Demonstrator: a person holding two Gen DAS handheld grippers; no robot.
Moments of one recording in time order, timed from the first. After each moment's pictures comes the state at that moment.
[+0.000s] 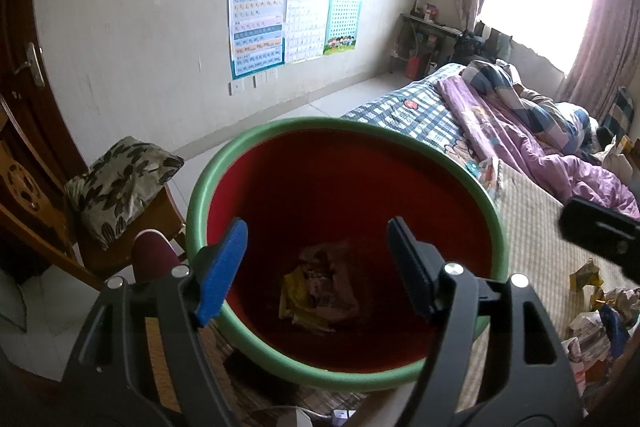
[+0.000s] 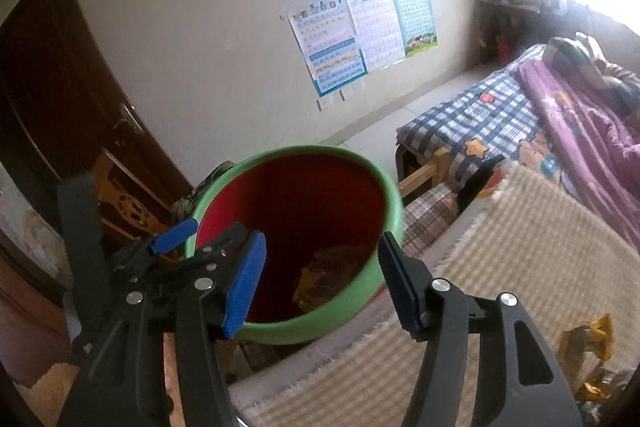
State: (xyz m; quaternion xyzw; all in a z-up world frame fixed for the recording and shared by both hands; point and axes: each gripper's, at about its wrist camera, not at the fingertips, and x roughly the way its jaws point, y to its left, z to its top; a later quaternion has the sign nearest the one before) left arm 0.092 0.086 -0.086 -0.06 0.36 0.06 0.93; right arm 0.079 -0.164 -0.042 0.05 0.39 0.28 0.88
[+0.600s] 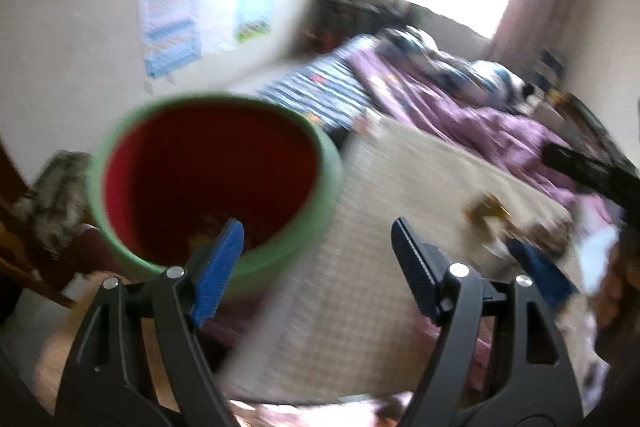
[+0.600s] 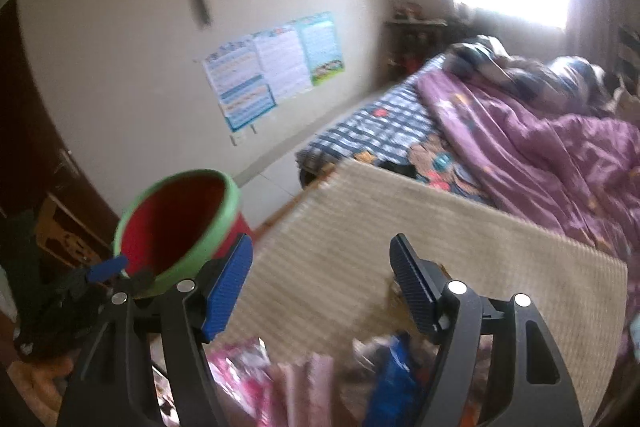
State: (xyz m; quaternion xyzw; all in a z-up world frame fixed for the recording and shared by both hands) left arm 0.034 -0.012 -0.075 -0.05 0.39 -0.12 0.91; right arm 0.026 -0.329 -0.035 0.08 0.36 0.13 0.92
